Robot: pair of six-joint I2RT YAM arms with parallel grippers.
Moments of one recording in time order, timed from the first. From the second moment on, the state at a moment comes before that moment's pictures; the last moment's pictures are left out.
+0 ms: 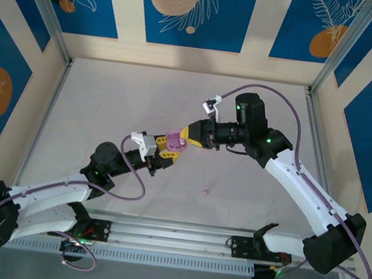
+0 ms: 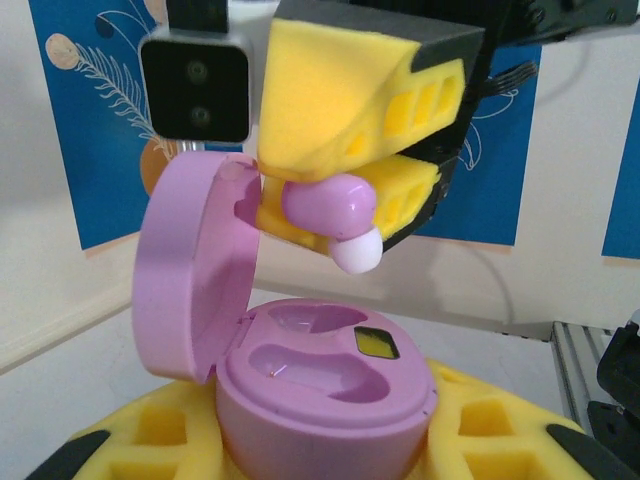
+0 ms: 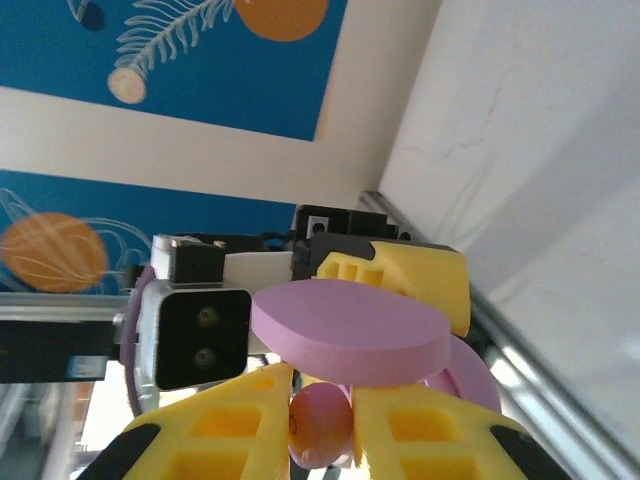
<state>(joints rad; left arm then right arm) -0.80 1.00 0.40 0.80 0.37 -0.05 0.57 1.25 1.18 -0.39 -0.96 0.96</state>
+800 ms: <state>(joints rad) -0.80 1.00 0.40 0.81 0.38 -0.07 0.57 1.26 1.22 -0.46 -0.97 0.87</state>
